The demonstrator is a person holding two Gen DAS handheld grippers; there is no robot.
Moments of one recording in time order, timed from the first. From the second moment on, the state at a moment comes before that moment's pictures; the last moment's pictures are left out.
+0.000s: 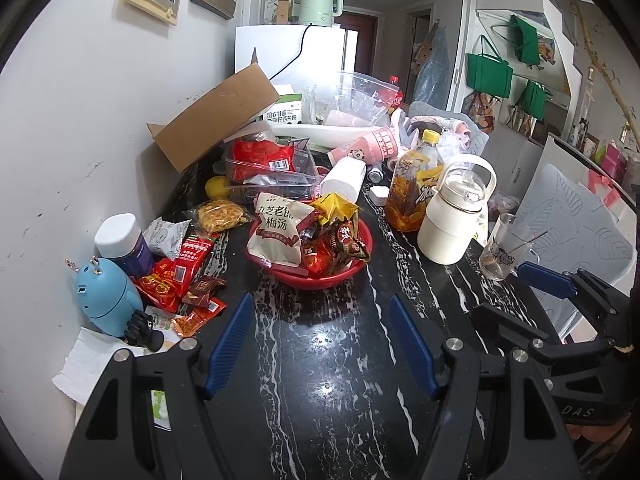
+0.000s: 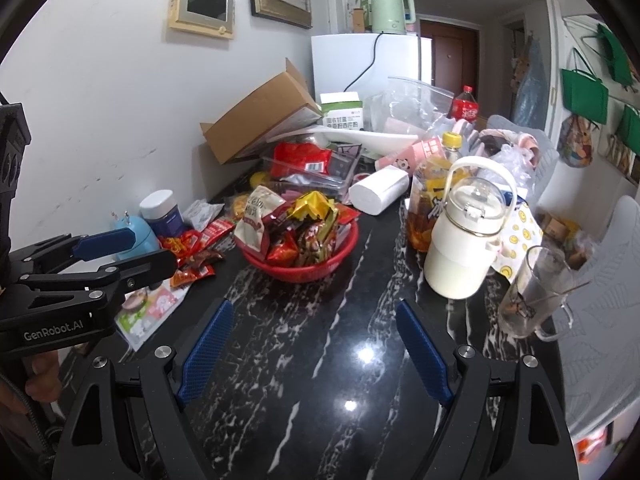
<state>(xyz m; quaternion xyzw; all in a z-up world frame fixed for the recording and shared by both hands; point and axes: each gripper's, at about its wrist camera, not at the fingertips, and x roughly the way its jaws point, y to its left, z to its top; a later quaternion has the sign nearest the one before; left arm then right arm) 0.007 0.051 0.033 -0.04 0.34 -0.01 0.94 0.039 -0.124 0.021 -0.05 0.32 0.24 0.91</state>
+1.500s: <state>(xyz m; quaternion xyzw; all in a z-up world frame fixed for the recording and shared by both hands) 0.004 0.044 0.043 -0.03 0.33 -0.01 0.94 0.041 -0.133 0.022 -0.04 0.32 0.22 0.92</state>
